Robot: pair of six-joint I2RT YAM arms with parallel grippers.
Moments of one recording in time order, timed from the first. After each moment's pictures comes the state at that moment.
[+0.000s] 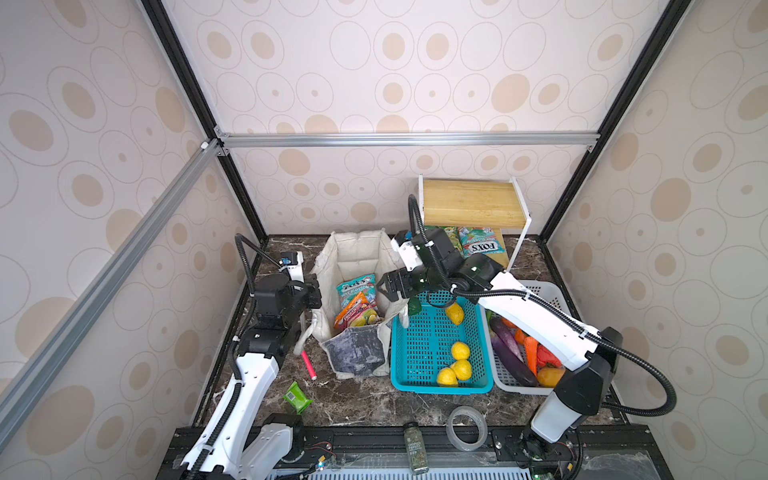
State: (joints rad) left arm -0.07 0.94 0.77 -0.16 0.10 -0.15; right arm 0.78 1.65 1.71 -0.77 -0.09 0.36
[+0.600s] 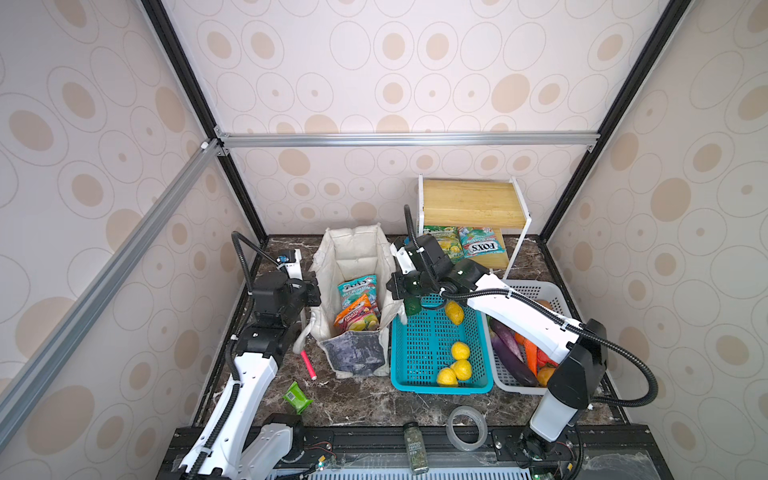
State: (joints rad) left arm -0.07 0.94 0.85 -0.20 0.10 -0.17; right arm 0.81 1.71 1.67 -0.65 -0.14 0.47
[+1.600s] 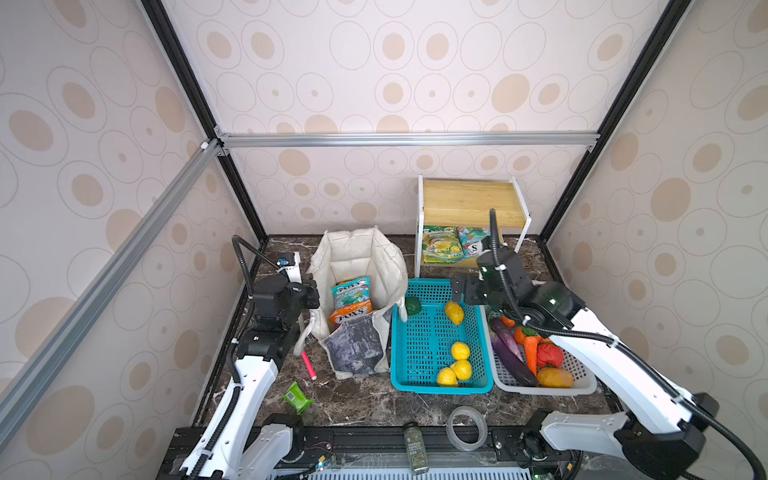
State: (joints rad) left arm -0.07 0.92 0.77 -0.16 0.05 -0.13; right arm 0.63 1.14 1.29 -0.87 0.37 0.47
